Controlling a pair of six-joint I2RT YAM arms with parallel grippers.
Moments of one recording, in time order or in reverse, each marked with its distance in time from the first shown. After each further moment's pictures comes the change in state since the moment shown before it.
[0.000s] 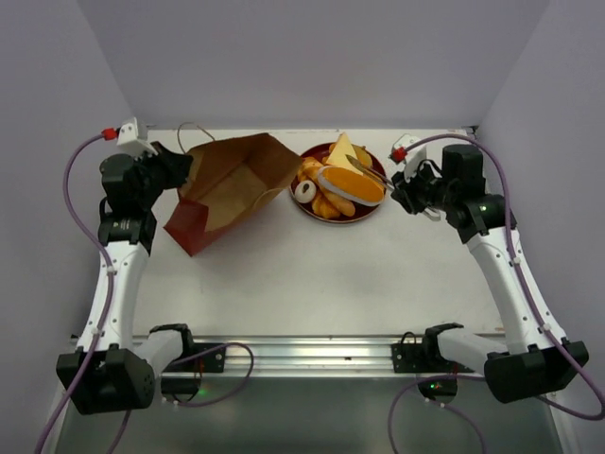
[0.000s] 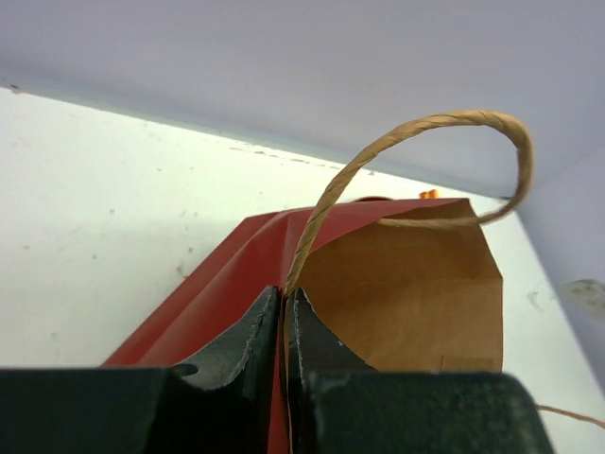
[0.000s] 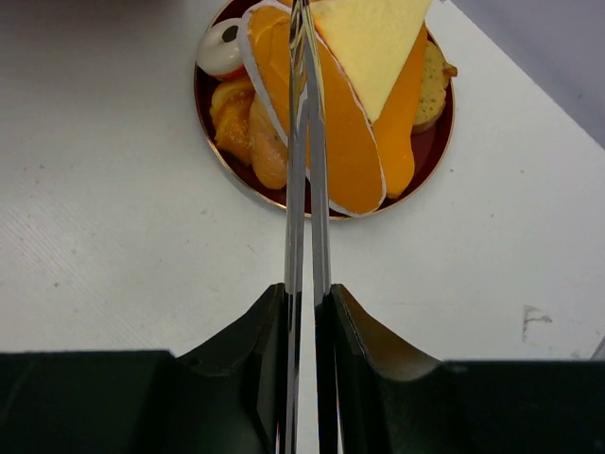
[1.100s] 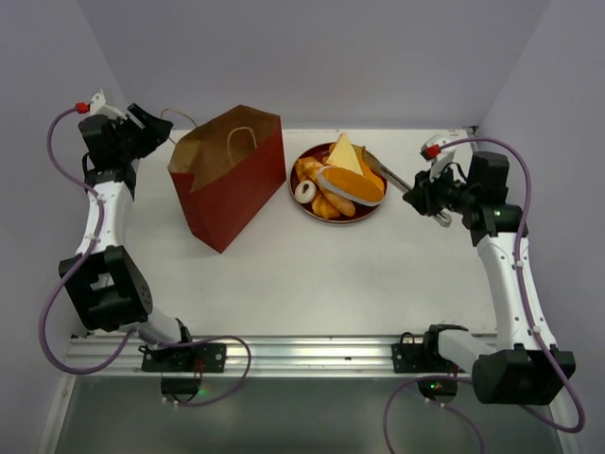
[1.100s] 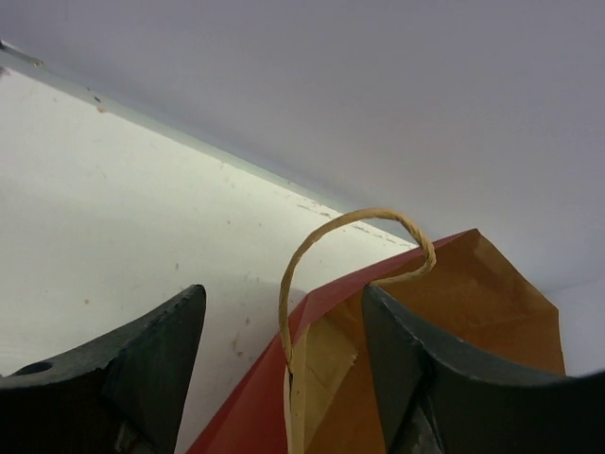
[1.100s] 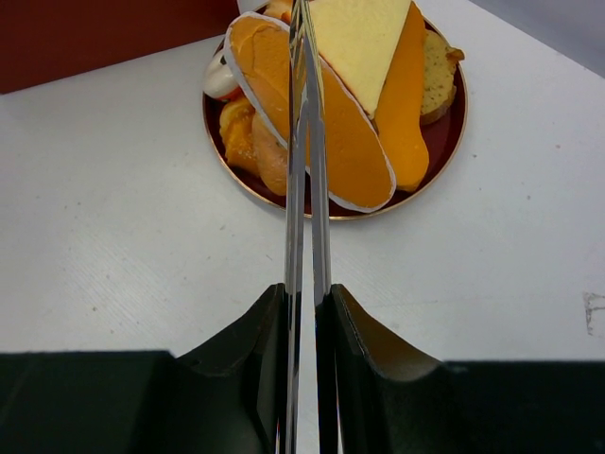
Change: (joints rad) left arm 0.208 0.513 0.327 0.096 0.087 -0.167; right arm -0.266 -0.036 -0.124 0.098 -0.287 0.104
